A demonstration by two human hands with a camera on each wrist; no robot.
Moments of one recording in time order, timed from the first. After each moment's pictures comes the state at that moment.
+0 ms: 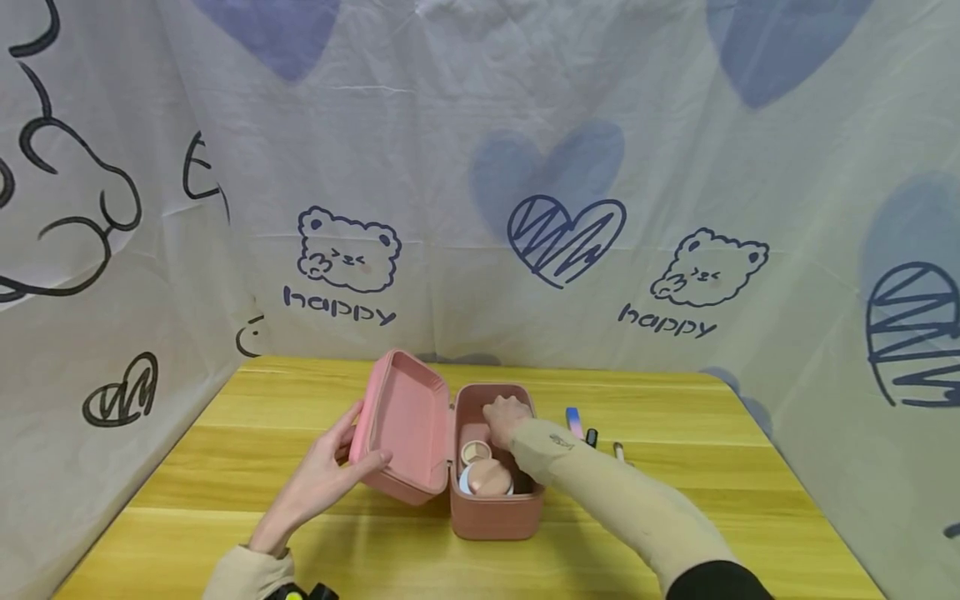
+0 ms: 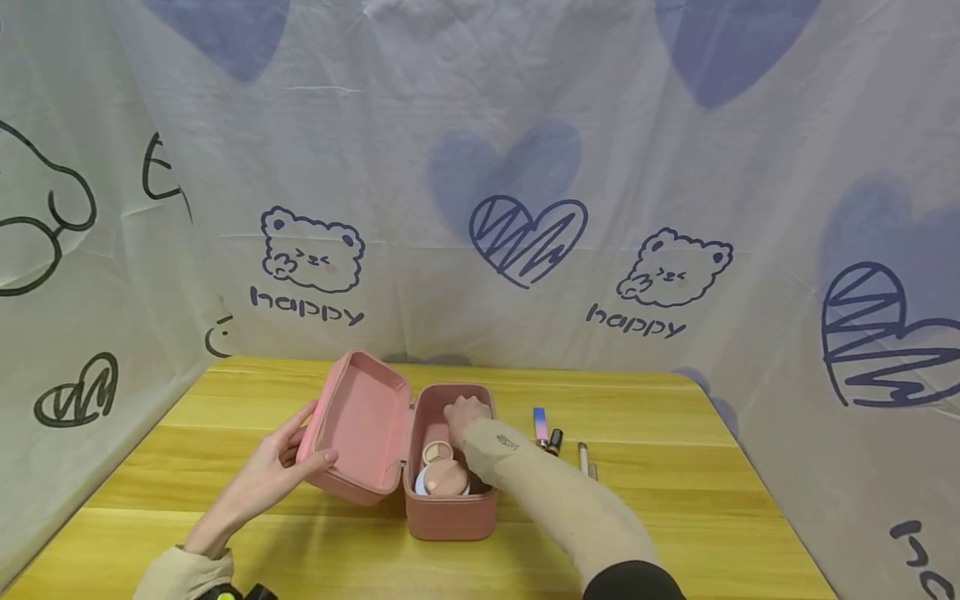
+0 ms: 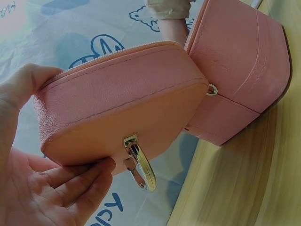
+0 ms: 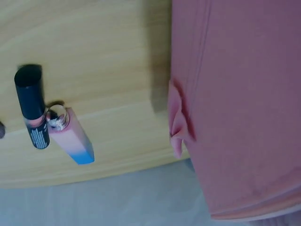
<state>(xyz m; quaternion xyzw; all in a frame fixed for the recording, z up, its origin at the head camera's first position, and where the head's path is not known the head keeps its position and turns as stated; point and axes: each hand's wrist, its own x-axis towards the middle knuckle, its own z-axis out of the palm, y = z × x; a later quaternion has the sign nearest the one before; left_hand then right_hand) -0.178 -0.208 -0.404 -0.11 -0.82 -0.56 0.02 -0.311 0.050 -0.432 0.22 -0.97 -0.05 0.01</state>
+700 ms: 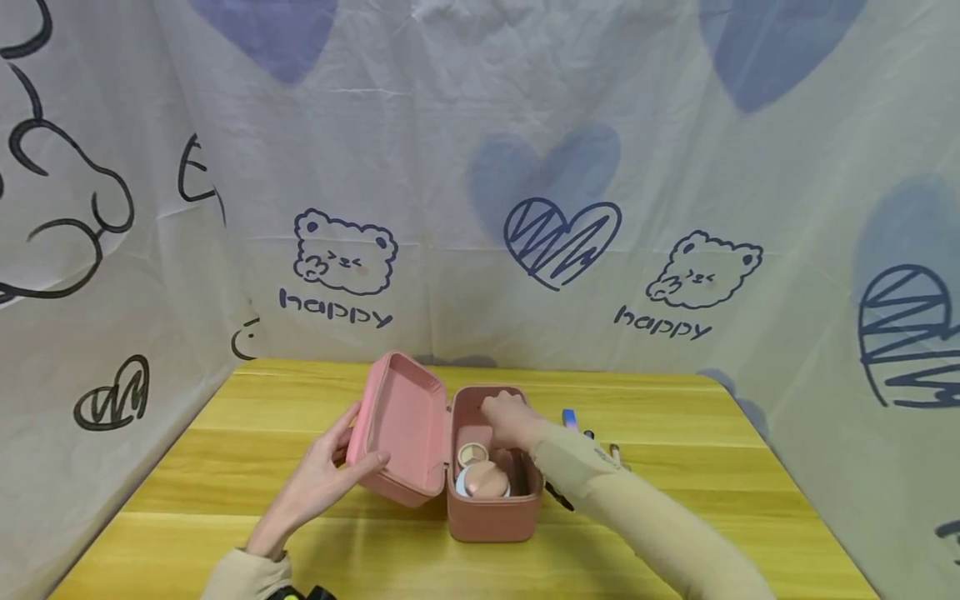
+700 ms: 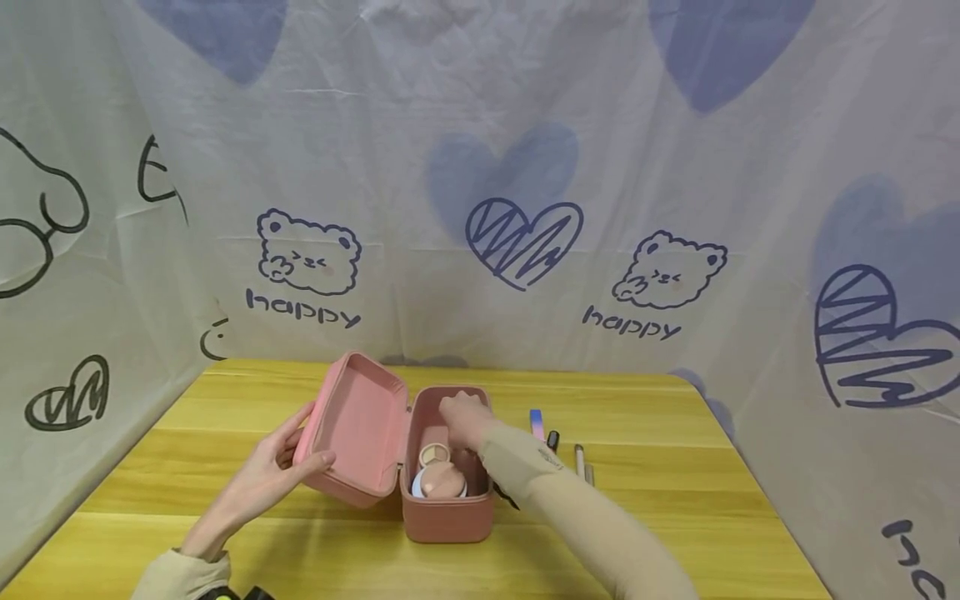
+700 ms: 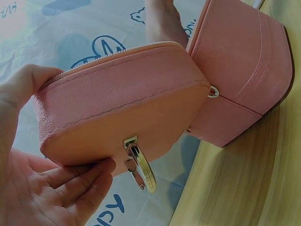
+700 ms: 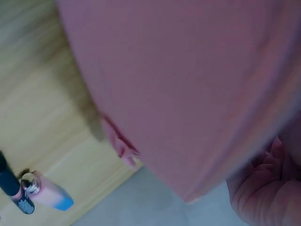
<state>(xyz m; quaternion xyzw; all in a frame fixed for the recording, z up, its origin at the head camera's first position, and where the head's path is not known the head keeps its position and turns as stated) -0.179 -0.206 -0.404 -0.12 -0.82 -0.56 0.02 -0.295 0.064 -0.396 0.27 -0.96 0.05 -0.05</state>
